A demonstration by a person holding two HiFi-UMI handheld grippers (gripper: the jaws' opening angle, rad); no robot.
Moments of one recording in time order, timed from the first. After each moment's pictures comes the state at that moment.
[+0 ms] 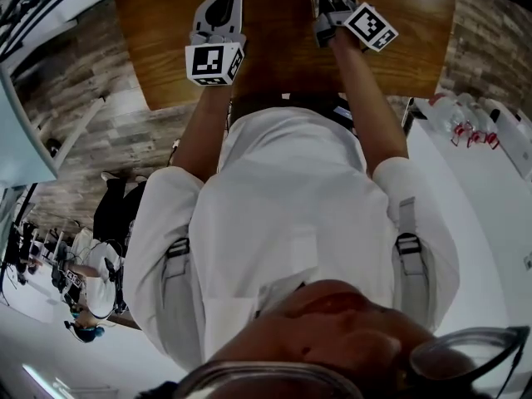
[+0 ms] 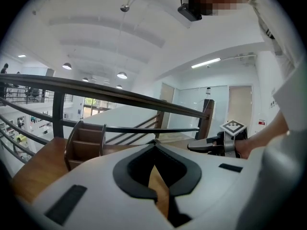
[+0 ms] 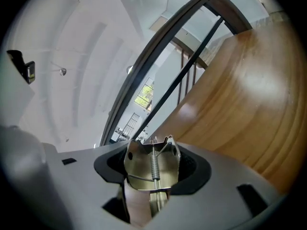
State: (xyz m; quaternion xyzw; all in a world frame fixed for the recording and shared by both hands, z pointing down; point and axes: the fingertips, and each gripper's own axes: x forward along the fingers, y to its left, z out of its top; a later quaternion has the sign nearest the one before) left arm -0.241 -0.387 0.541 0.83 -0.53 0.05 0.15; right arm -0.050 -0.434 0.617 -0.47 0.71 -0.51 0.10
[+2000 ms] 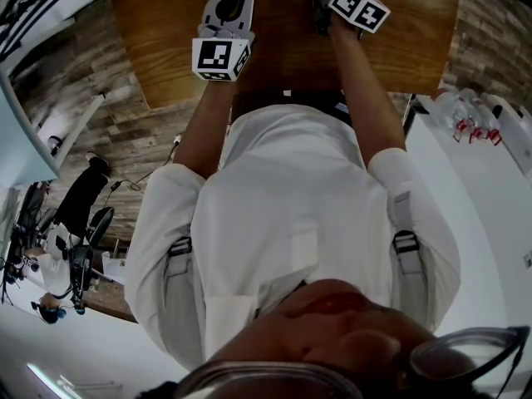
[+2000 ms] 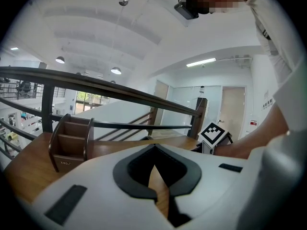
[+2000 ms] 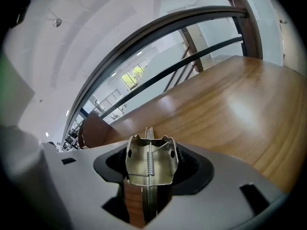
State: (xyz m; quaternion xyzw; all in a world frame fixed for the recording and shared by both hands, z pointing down) left arm -0.217 -0.386 0.553 0.85 -0.49 0.06 0.17; right arm -0.042 -0.438 0.685 -0.53 0.70 -0.46 -0.11
